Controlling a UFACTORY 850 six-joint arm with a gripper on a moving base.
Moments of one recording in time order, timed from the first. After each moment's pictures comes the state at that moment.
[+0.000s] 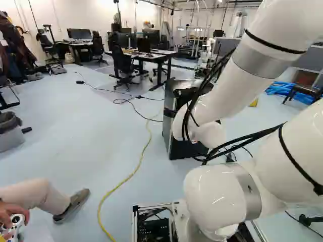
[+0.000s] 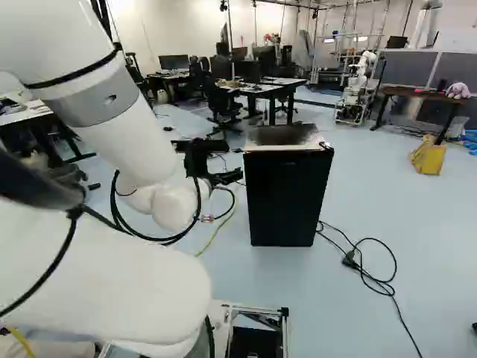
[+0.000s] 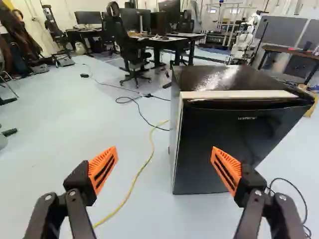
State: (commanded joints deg) arm 0.0 16.0 -5.0 0.0 50.0 0.0
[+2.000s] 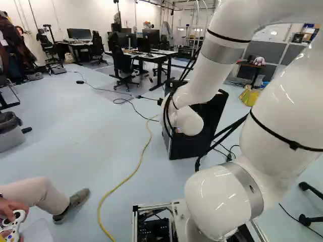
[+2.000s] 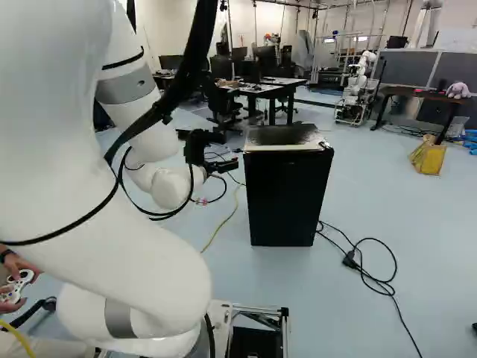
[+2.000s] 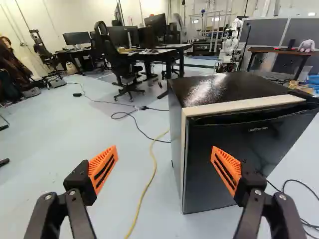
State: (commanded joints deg) arm 9.7 0.5 -15.9 16.4 59.4 0.0
